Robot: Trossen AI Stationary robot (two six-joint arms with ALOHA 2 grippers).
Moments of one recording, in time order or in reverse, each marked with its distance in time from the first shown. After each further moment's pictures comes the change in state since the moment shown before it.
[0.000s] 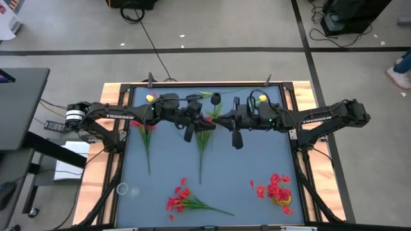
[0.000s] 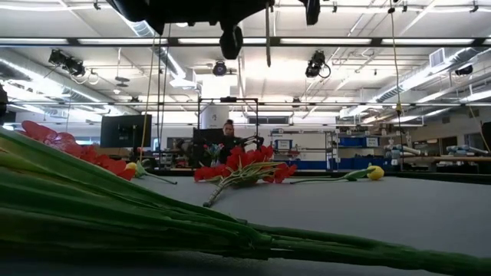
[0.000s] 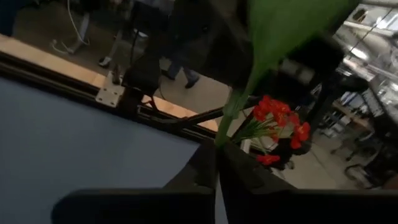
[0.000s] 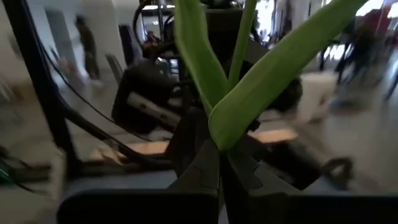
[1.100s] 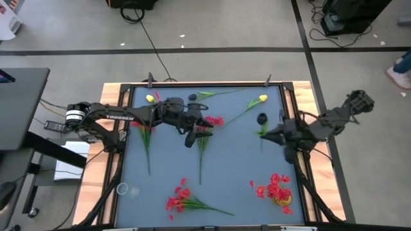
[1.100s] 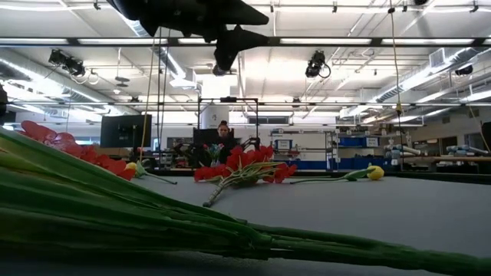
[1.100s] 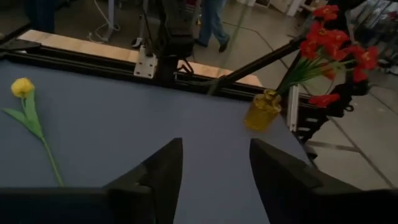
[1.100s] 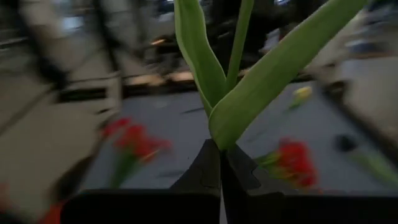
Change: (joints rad) left arm -0.024 -0.002 -0.001 -0.206 -0.136 0.336; right arm 0.528 -0.615 -0.068 -0.868 0.395 0.245
